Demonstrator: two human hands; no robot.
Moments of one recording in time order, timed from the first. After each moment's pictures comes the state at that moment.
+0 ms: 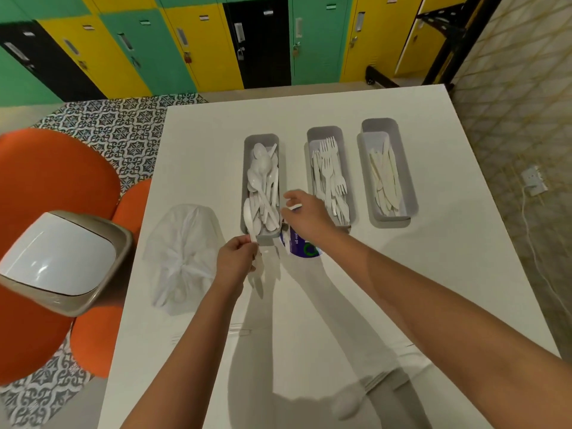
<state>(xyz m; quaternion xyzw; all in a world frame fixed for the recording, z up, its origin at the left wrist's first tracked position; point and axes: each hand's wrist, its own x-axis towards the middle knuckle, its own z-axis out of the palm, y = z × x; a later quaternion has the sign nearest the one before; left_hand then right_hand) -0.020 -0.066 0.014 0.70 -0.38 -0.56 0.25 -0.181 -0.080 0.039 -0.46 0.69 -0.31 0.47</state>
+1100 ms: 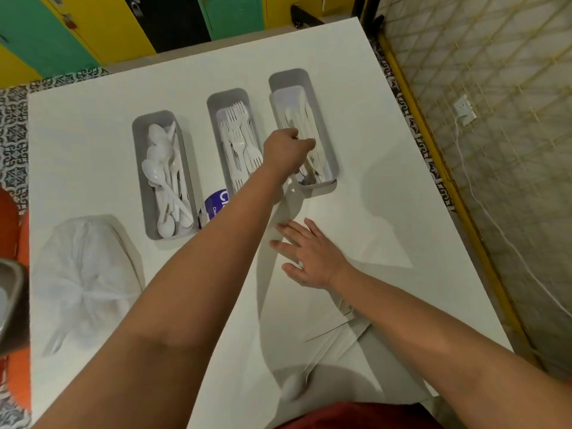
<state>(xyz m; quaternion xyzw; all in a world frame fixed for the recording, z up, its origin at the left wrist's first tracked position) -0.281 -0.123 0.030 0.54 -0.62 -0.56 0.12 -0.296 0.050 -0.071 -0.75 0.63 0.02 0.21</state>
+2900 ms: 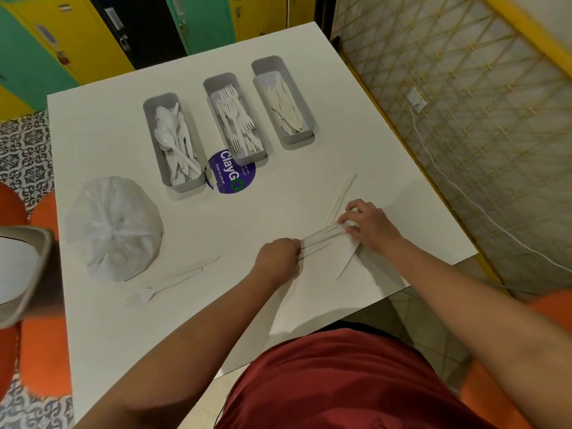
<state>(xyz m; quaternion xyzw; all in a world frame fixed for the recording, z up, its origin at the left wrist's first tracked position) -0.098 0.109 -0.020 0.29 -0.91 -0.22 -0.18 -0.298 0.210 -0.028 -0.52 0.82 -0.08 0.22</state>
